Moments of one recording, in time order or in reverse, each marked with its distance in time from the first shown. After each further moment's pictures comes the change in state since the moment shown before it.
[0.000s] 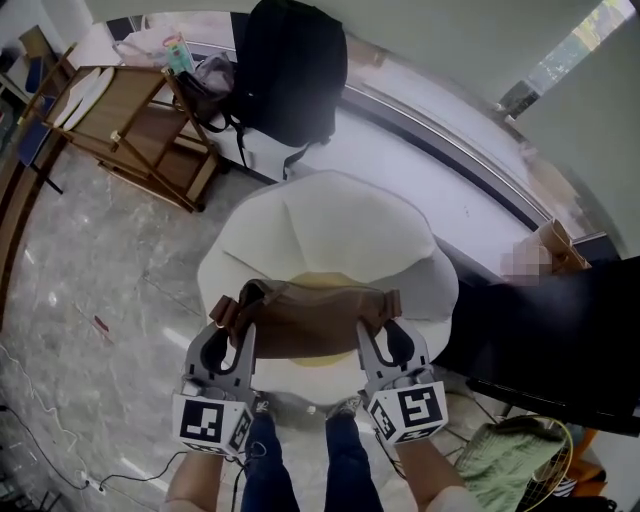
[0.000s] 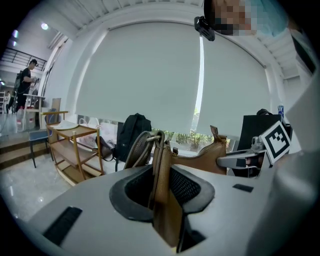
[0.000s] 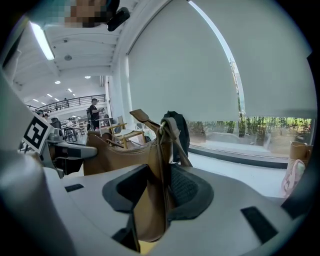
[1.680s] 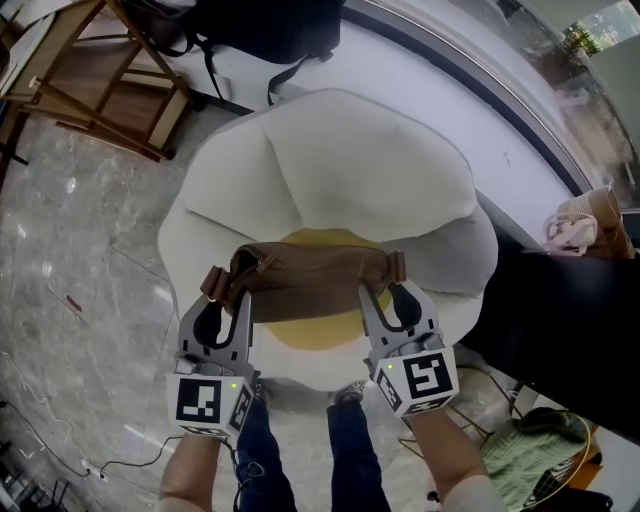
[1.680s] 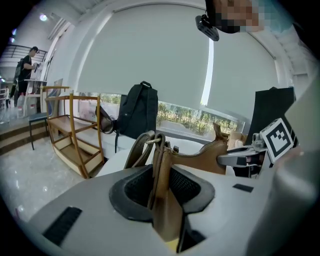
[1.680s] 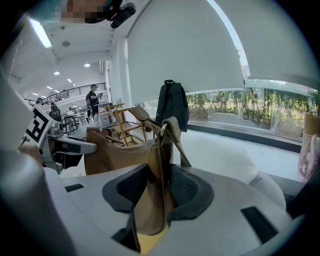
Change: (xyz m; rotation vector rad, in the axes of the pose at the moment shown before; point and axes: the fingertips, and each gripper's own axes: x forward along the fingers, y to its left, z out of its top) left arm 0.117 0.035 -0.179 -0.039 0.125 0.027; right arm 0.108 -0.056 -0.177 -0.021 0.135 0.016
